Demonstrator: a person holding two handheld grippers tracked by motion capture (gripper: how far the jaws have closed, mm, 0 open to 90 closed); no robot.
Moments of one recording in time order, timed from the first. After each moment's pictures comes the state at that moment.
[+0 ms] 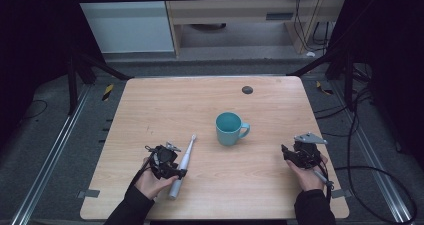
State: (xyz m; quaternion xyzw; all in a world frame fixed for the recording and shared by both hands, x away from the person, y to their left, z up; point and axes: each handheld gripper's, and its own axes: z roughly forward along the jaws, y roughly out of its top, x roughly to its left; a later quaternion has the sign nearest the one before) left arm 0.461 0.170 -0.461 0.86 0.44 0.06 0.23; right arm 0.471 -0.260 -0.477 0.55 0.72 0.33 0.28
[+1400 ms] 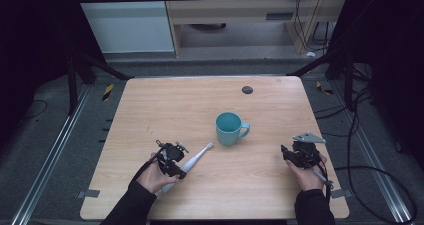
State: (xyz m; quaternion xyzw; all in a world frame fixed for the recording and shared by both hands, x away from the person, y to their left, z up) left arm 0.478 0.157 -0.465 0.91 0.39 0.02 0.14; right arm 0.471 -0.257 -0.477 0.54 0.72 0.32 0.28
